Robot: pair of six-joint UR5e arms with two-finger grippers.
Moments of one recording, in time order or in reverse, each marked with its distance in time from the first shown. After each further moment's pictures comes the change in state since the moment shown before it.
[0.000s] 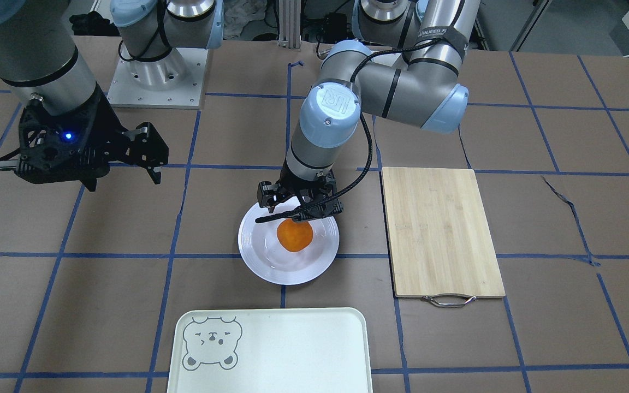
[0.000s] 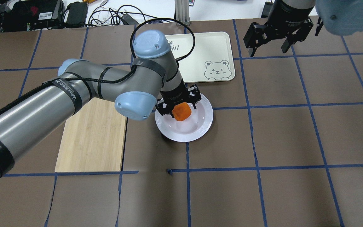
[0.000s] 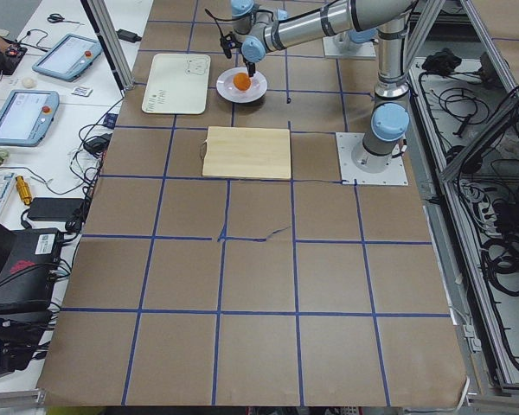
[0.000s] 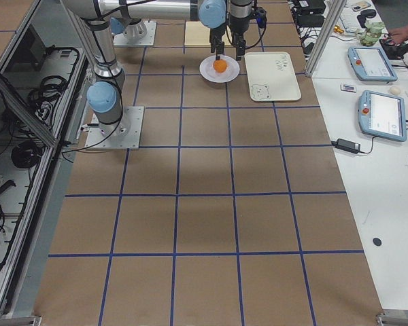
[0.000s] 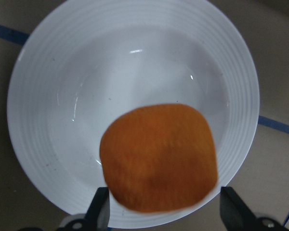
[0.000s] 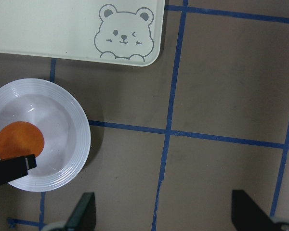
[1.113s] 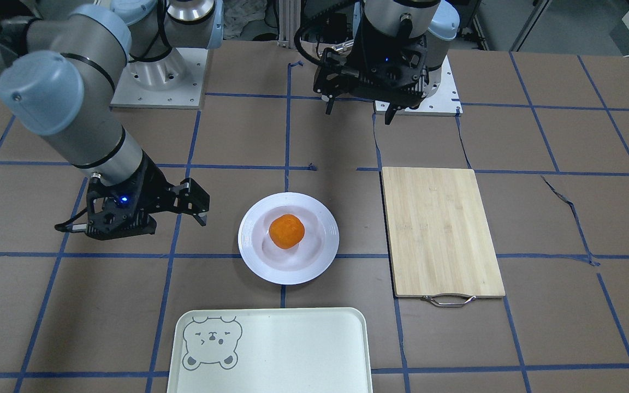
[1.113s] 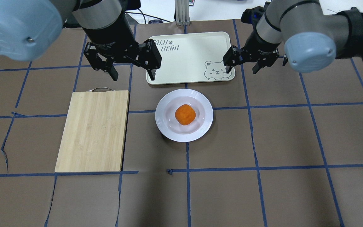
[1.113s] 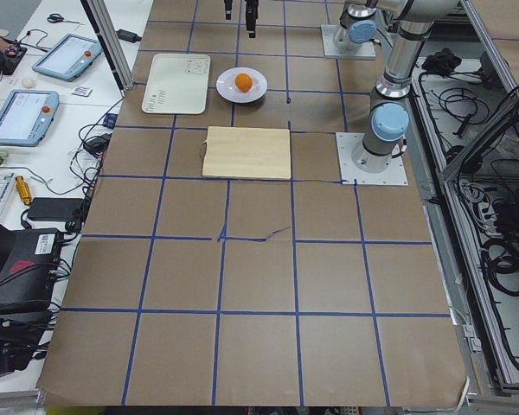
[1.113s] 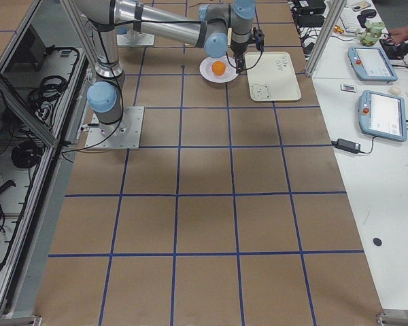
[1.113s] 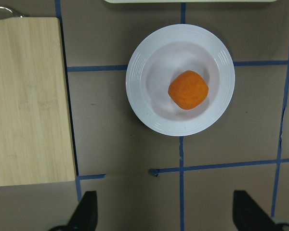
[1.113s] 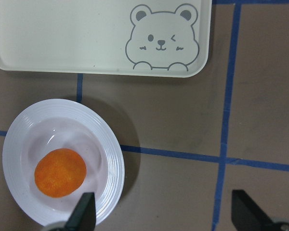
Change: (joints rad) left arm 0.129 0.272 0.303 -0.578 0.098 0.540; right arm 0.005 0.098 0.265 -0.374 0.208 0.092
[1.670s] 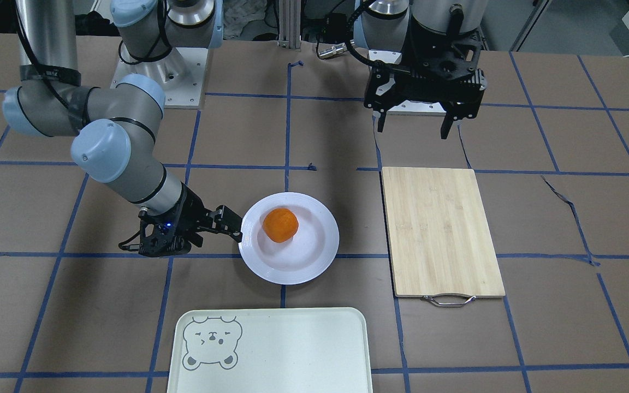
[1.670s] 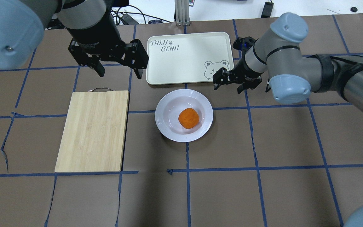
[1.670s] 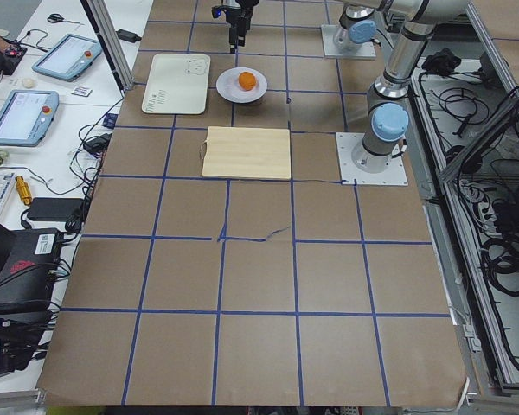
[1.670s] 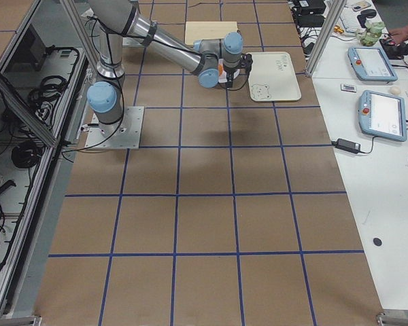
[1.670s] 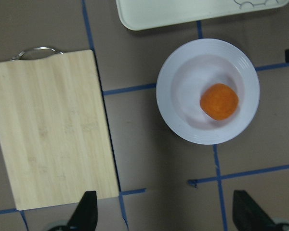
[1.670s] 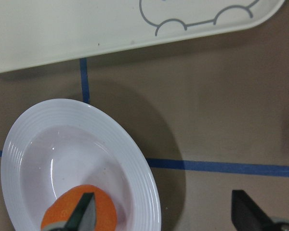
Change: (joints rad) left arm 0.084 0.043 -0.082 0.179 0.162 0.134; right arm 0.014 0.105 0.194 -0.306 0.162 0.133
